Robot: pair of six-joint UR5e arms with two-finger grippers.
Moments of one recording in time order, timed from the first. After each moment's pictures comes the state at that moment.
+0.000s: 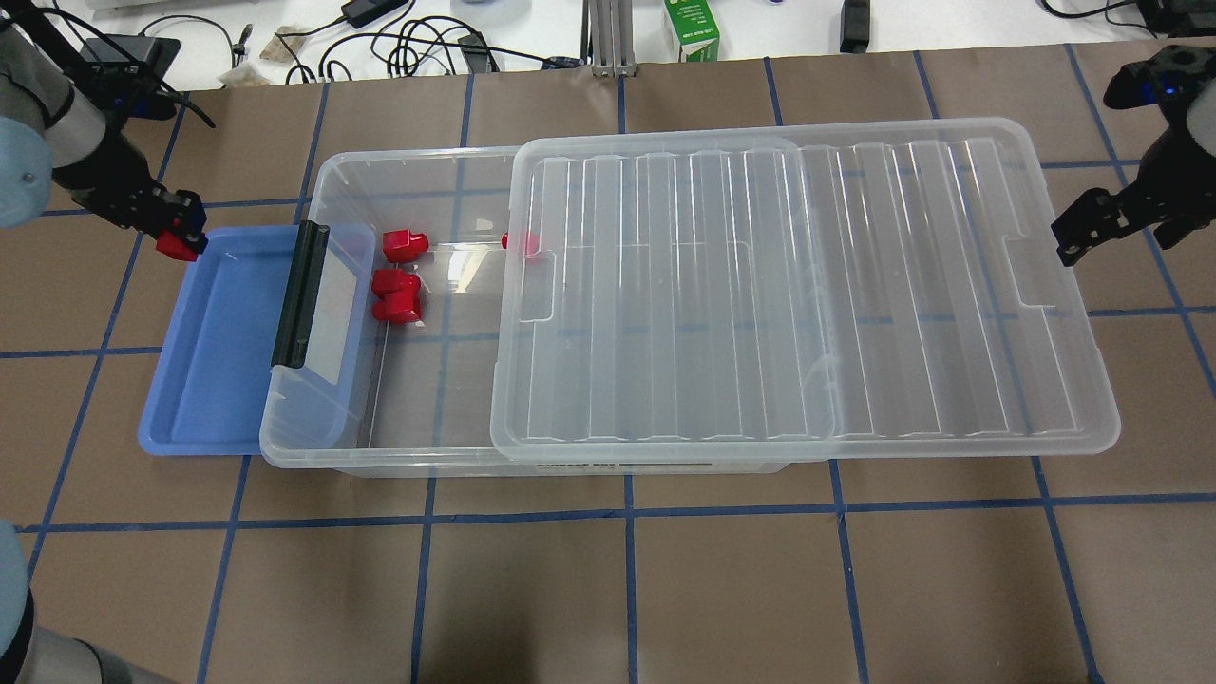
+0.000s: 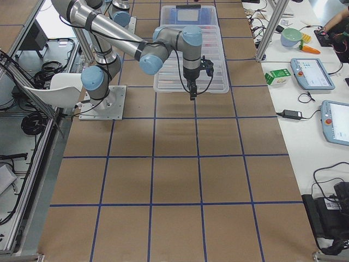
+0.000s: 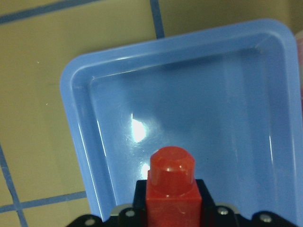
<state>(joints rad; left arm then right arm) -1.16 -1.87 -1.57 -1.25 1.58 0.61 1.15 -1.57 1.77 -1.84 -1.63 -0.53</state>
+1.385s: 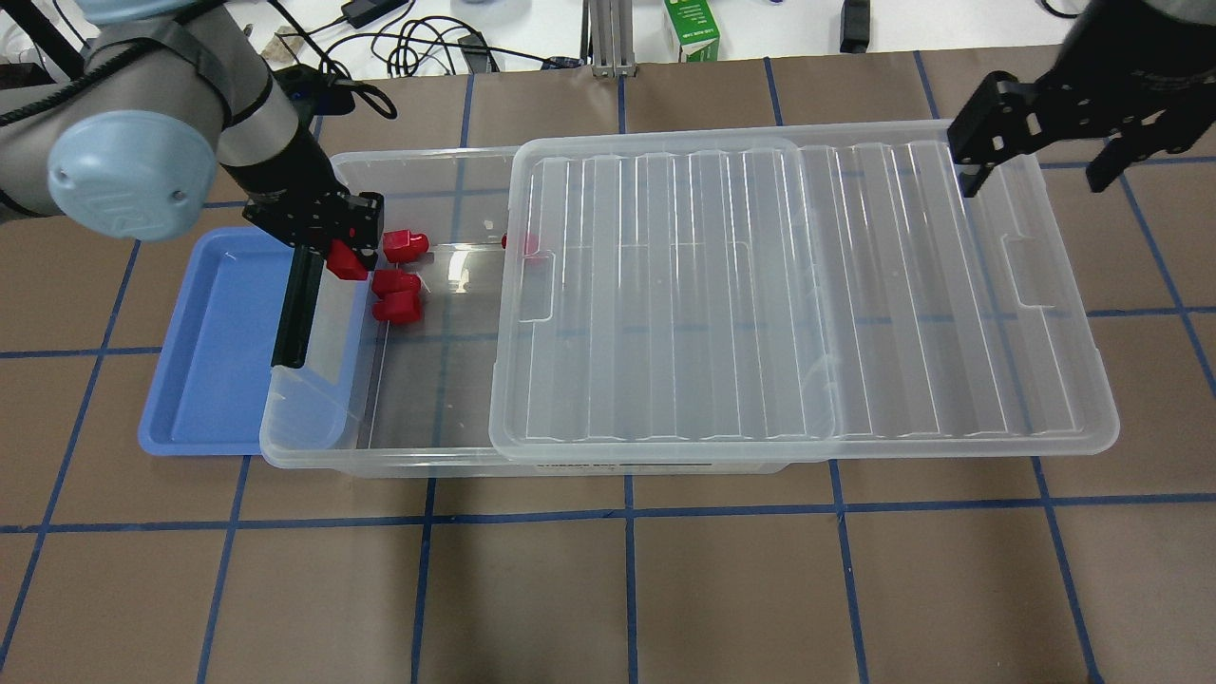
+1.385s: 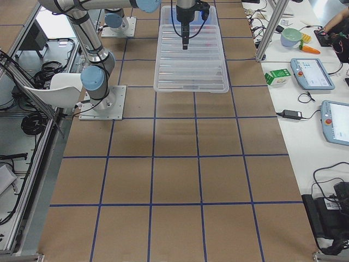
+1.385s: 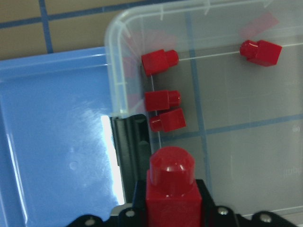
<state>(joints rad) -1.50 -1.75 -1.68 -1.36 1.53 0.19 1.48 -1.64 1.52 -1.49 -1.61 -0.04</state>
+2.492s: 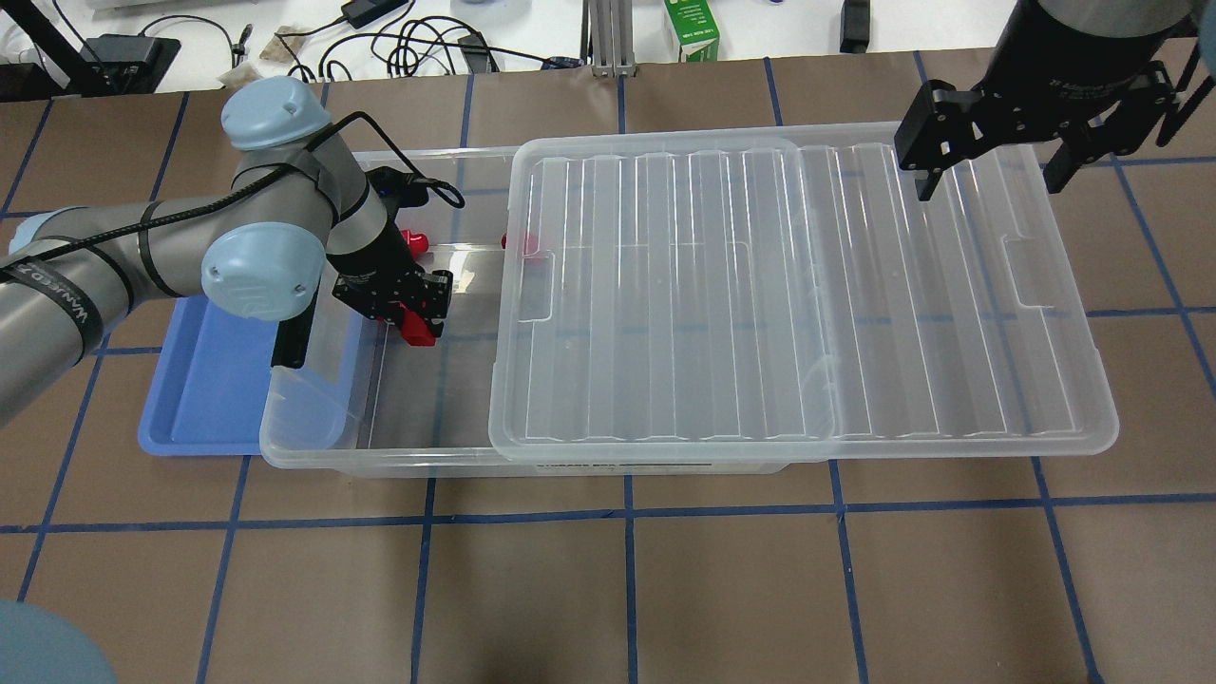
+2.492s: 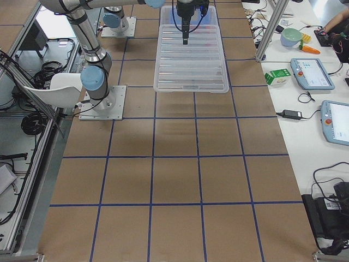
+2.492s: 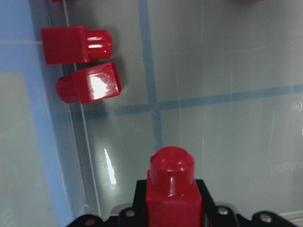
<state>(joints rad) -1.53 -1.88 -1.83 -1.15 1.48 0.15 1.53 -1.63 1.52 -1.50 -1.66 0.00</state>
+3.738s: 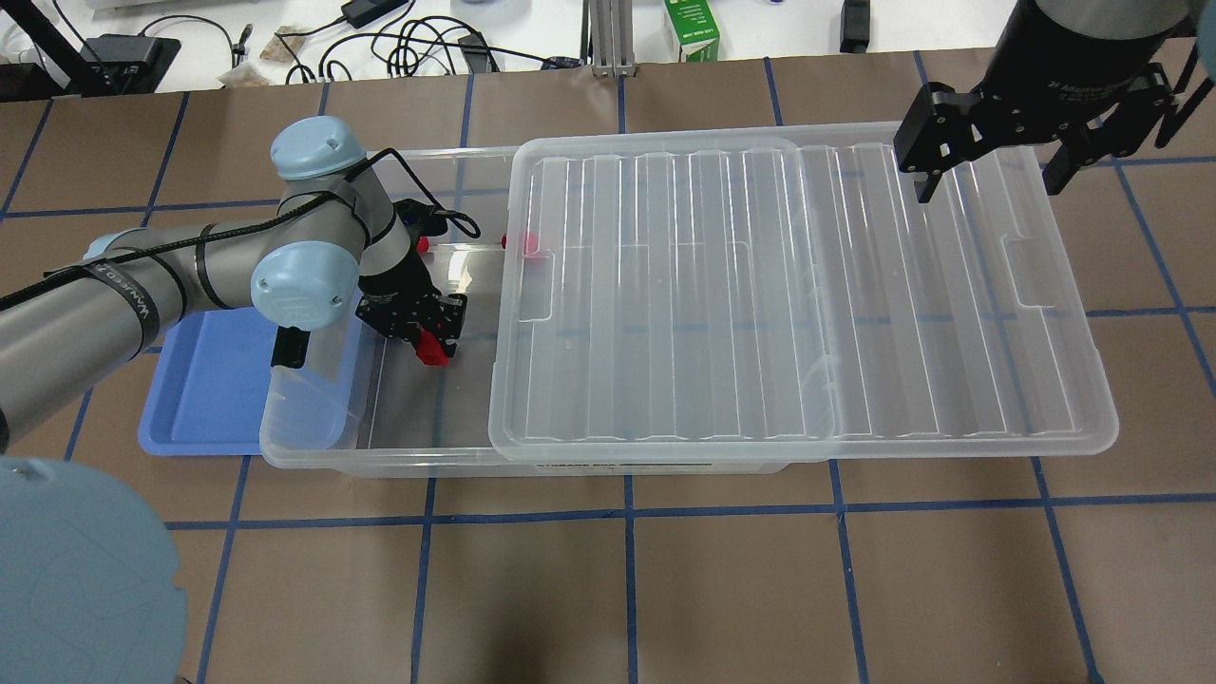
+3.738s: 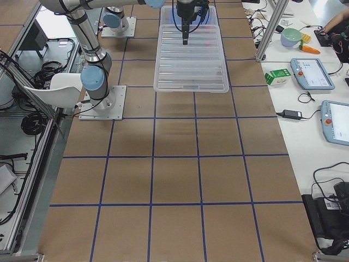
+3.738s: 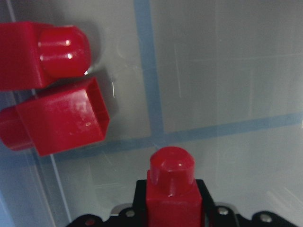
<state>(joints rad) -1.53 -1.99 -1.83 -1.10 1.49 0.16 1.53 -1.63 1.52 -1.50 -1.66 0.00</state>
